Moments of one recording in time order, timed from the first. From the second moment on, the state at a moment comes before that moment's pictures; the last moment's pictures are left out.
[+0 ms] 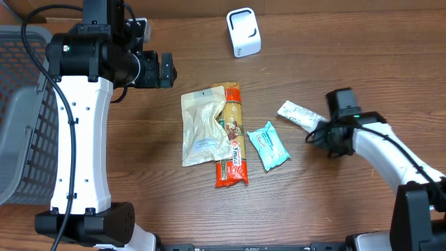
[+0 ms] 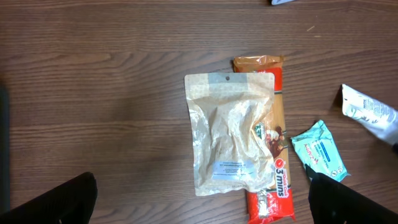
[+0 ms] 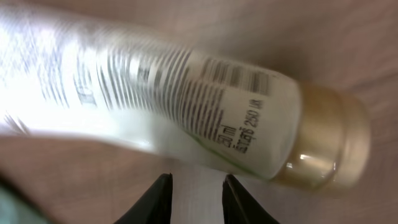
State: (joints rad) left arm -0.04 1.73 2.05 -1.46 0.13 -0.07; right arm 0.11 1.60 0.91 -0.61 0.04 0.49
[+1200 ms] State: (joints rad) left arm -0.04 1.73 2.05 -1.46 0.13 -0.07; right arm 0.31 1.73 0.90 -0.25 -0.02 1.27
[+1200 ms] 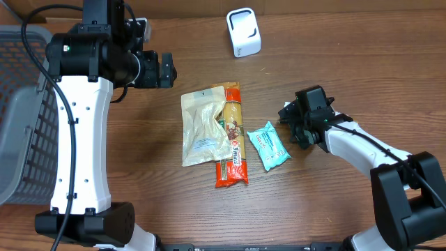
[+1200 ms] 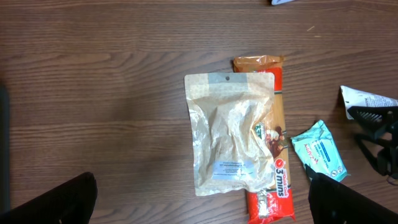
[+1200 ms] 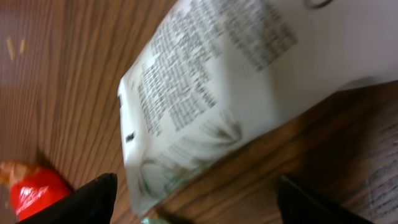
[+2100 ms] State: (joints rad) left arm -0.04 1.73 2.05 -1.46 0.13 -0.07; right arm 0.31 1.78 0.98 -0.32 -0.50 0.55
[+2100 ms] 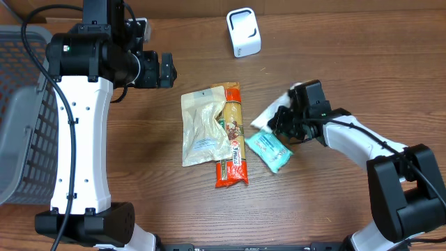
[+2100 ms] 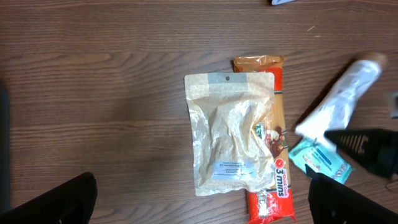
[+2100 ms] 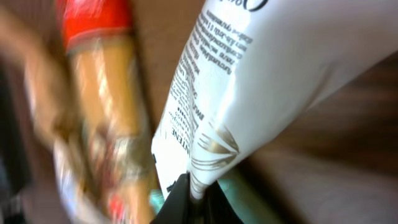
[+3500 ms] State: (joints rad) left arm -0.04 1.73 2.05 -1.46 0.13 -0.07; right arm 0.37 1.85 1.00 -0.16 -0.23 0.75
